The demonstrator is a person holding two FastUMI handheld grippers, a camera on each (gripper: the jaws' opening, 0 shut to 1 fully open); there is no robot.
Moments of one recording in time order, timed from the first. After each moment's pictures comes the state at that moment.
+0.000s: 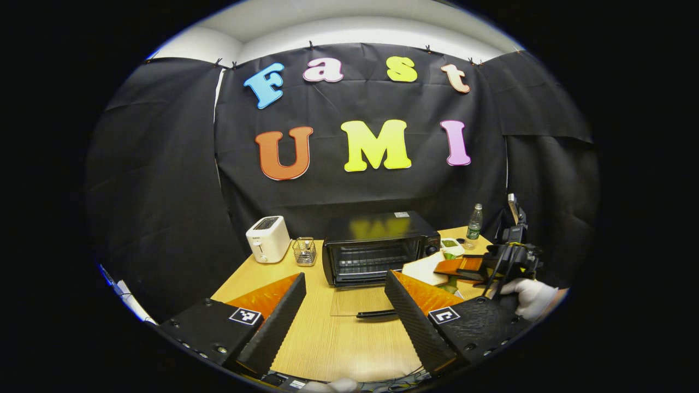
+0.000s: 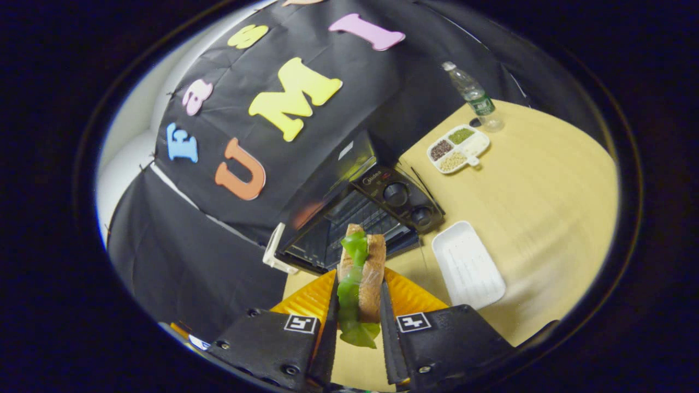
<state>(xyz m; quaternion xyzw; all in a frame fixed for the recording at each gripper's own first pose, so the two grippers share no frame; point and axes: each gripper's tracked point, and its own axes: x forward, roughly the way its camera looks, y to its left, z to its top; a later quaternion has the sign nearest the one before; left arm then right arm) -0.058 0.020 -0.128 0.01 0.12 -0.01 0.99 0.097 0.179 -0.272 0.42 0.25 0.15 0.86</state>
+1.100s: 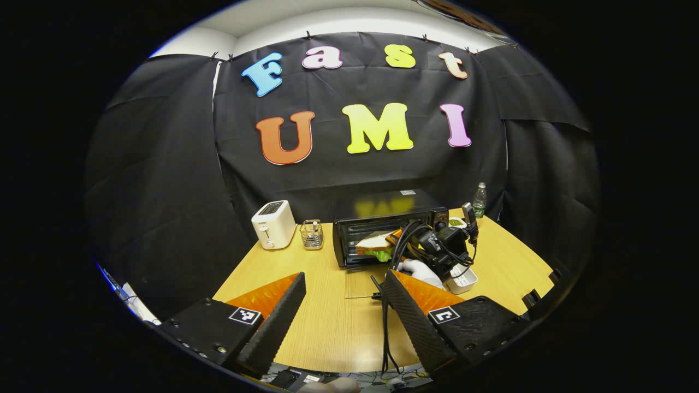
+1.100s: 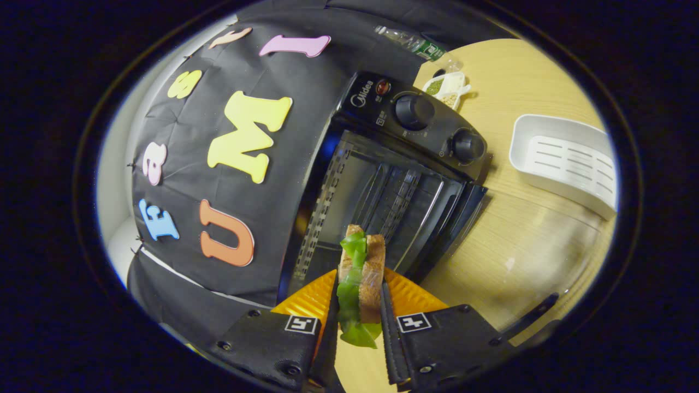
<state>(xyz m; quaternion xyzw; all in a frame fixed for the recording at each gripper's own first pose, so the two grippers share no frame) -0.070 0.052 -0.165 0.03 0.16 -0.01 0.99 0.222 0.304 -0.322 0.57 0.18 0.03 0.80</state>
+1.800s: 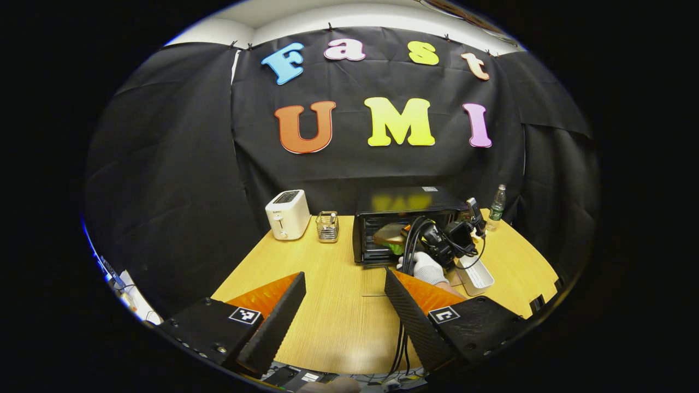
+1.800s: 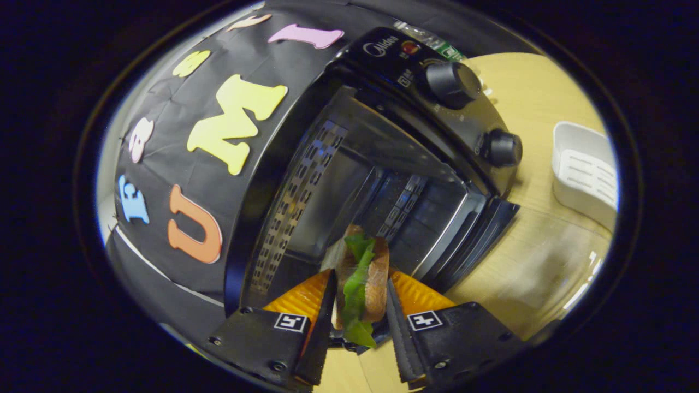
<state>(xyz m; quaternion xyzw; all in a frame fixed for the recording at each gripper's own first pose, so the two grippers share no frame) -0.058 0.087 -0.178 0.00 0.18 0.03 0.98 0.274 0.297 -0.351 0.49 0.18 -0.01 0.85</state>
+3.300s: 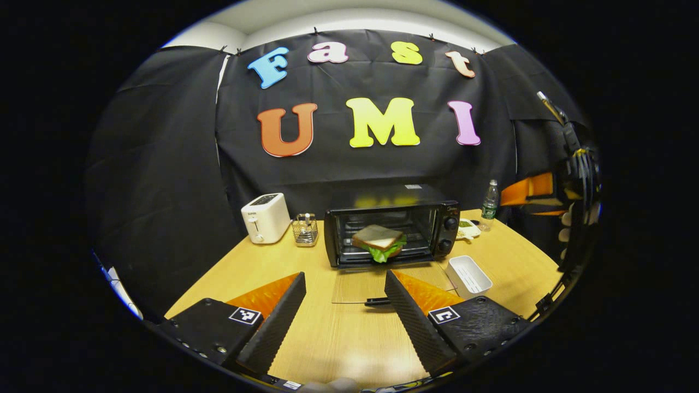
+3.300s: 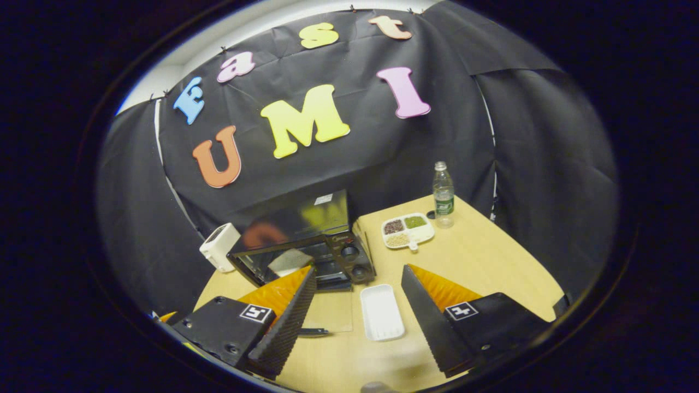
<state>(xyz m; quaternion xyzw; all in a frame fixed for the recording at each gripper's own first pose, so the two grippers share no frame) -0.023 0.014 -0.236 0.01 0.15 0.00 0.99 0.056 0.071 -0.203 0.15 0.17 0.02 0.97</state>
